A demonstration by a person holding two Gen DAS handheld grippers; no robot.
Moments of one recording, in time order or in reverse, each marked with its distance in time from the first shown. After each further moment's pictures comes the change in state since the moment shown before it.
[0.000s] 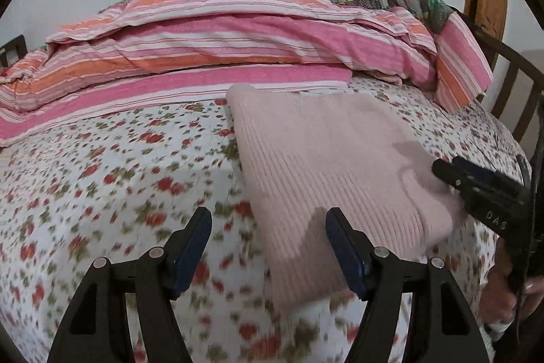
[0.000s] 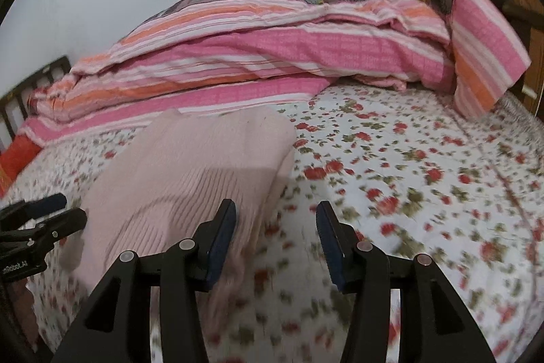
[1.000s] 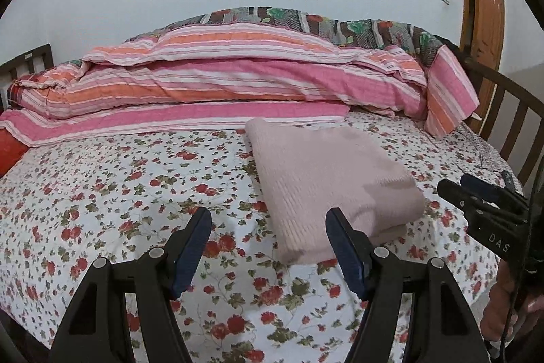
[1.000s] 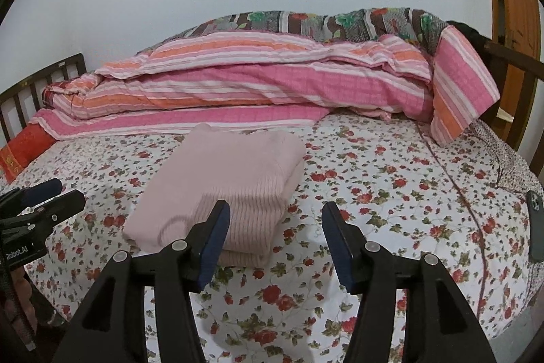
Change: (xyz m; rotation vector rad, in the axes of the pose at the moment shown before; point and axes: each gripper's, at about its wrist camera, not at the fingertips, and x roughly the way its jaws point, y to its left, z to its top) left arm -0.083 0.007 -0.016 -0.042 -0.136 0.038; right arm -0.094 0.031 -0.010 -0.044 -0.070 -0.026
